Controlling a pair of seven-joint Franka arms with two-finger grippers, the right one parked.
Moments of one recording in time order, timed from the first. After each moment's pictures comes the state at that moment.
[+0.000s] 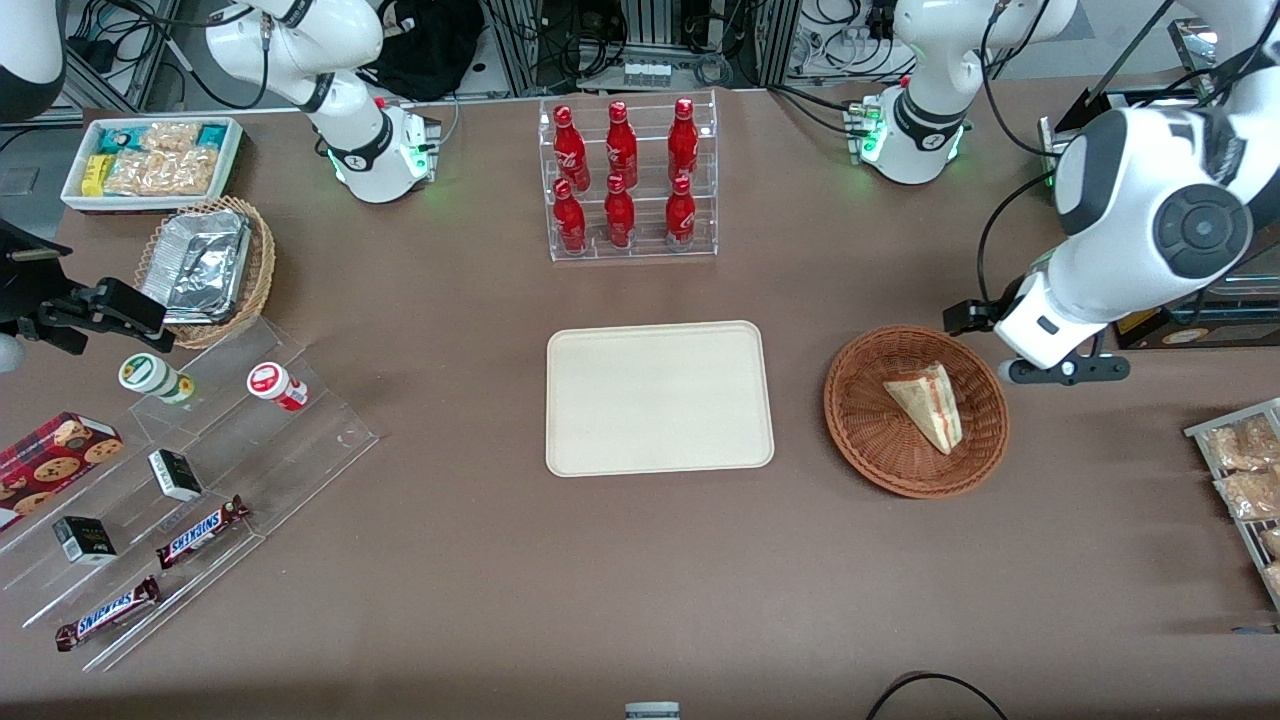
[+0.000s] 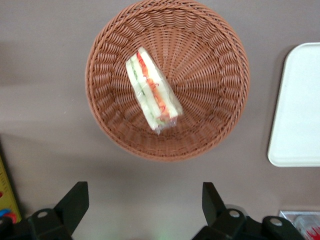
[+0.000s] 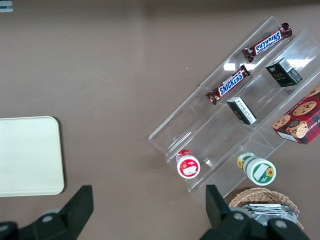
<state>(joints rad) 0.01 0.05 -0.16 -1.99 0.00 1.85 -0.16</state>
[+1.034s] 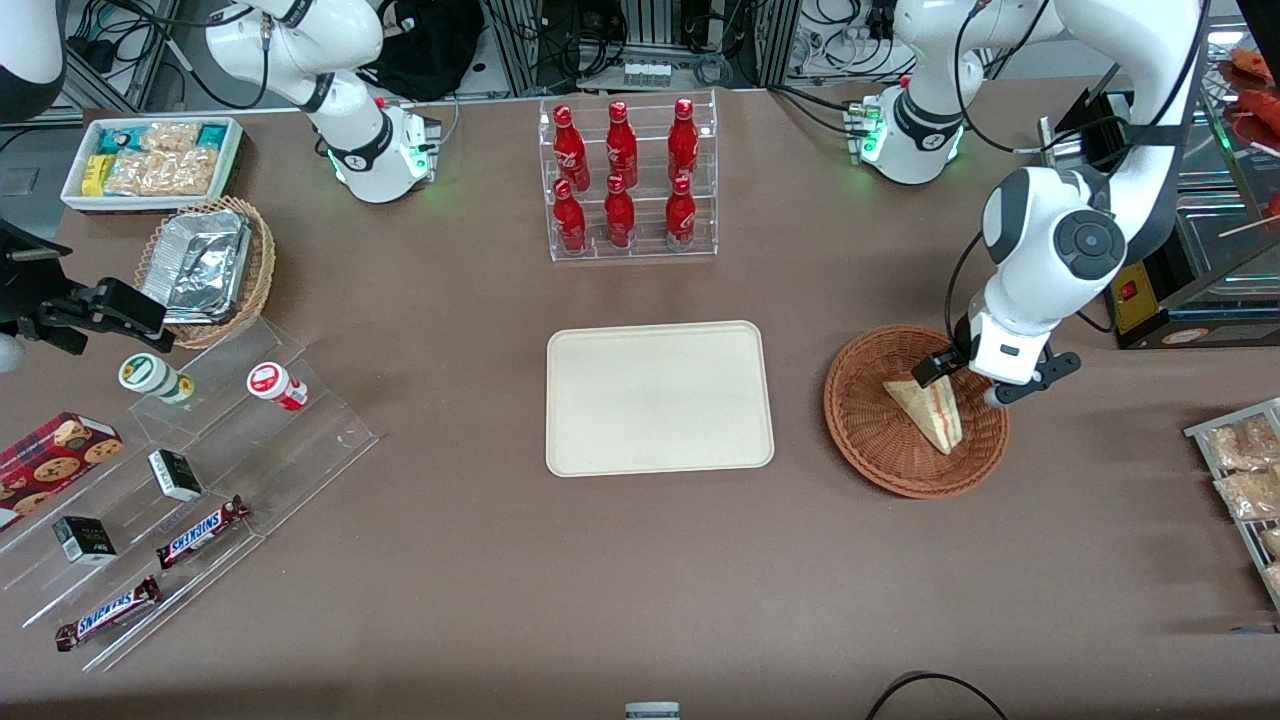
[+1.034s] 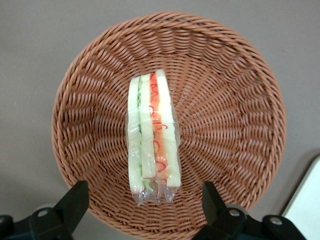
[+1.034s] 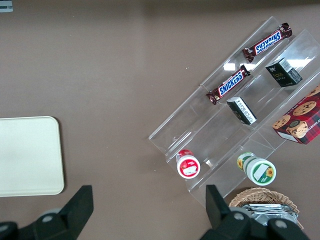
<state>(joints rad) 0.01 0.08 -0.16 -2.32 0.00 2.40 -0.64</state>
